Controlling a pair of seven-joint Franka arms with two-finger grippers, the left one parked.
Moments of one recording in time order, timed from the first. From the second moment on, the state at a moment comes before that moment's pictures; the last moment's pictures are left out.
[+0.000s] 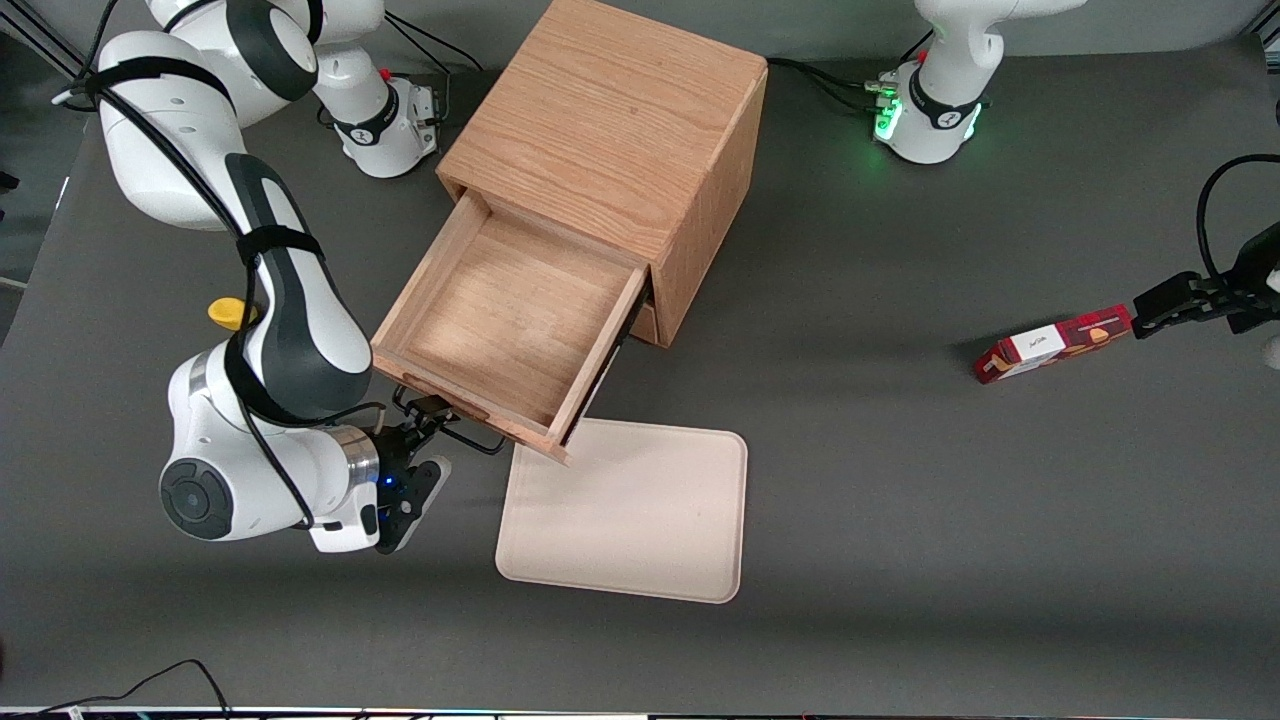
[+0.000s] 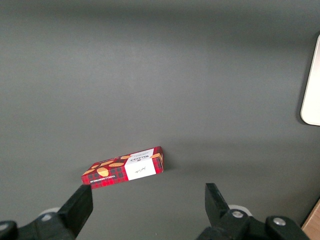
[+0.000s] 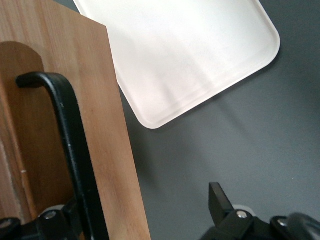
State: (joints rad) arm 0.09 0.85 0.27 -0.96 0.09 1.52 -0.61
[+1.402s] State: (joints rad) arm 0.13 0.77 0.32 -1.12 0.07 1.53 -0.54
